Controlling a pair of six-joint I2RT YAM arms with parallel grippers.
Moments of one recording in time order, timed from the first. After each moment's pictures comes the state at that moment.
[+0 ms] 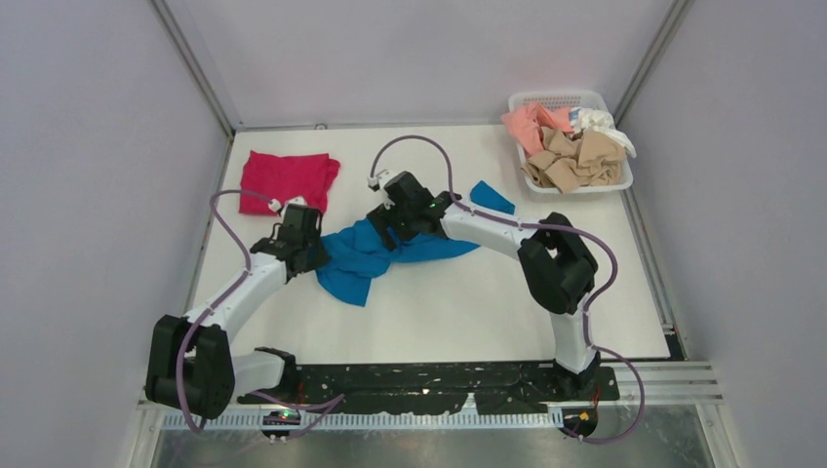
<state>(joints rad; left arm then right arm) -0.26 1.23 0.72 -0.46 -0.20 -0.57 0.81 1.98 1.52 -0.35 0.04 0.07</state>
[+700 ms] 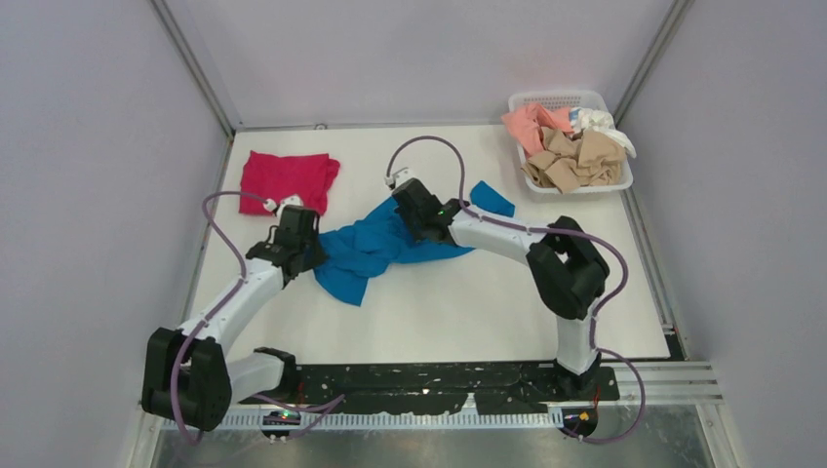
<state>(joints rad) -0.26 1.18 0.70 -0.44 -0.22 -0.58 0.81 1.97 1.43 -0.31 0.29 0.13</state>
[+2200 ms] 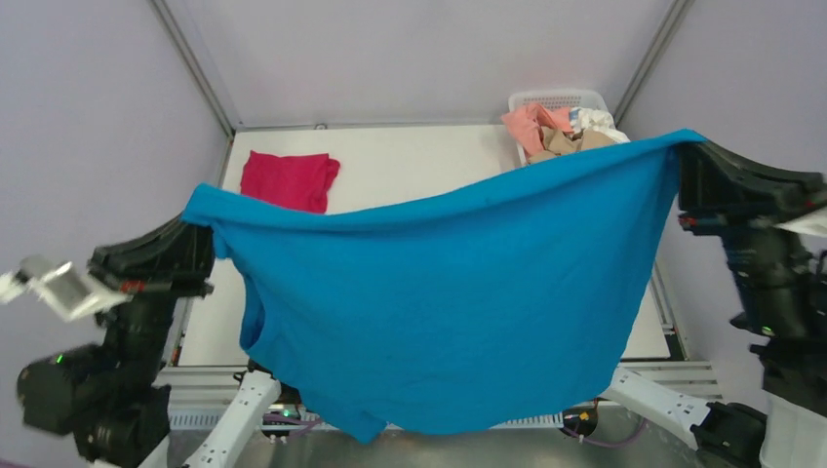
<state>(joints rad) -0.26 0.43 1.43 -0.36 0.14 -0.33 0.74 0.72 1.79 -0.46 0.25 -0.19</state>
